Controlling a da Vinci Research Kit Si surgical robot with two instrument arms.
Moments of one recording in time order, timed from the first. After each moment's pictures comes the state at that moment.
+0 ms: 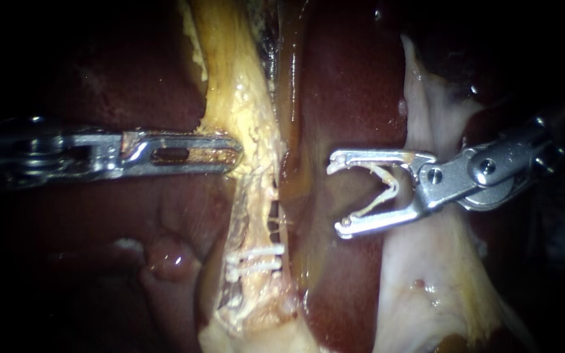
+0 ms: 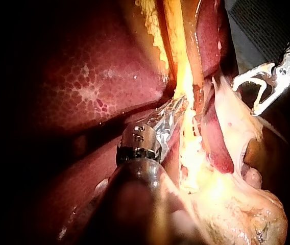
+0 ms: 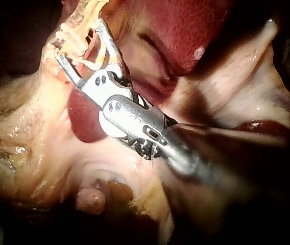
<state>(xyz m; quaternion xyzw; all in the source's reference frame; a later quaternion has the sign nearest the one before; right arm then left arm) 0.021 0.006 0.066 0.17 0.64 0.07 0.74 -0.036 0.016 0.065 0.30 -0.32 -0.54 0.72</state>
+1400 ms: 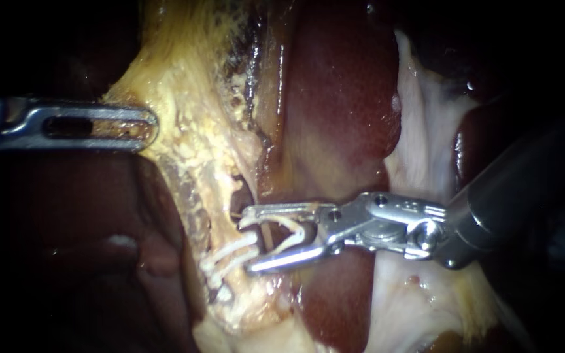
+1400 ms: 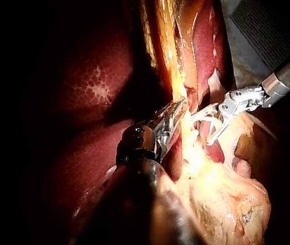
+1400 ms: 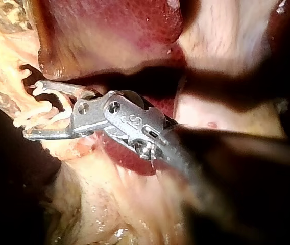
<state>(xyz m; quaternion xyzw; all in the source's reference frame) 0.033 0.001 0.076 0.36 0.58 0.20 0.70 -0.028 0.021 0.051 0.27 -0.38 -0.56 0.69</state>
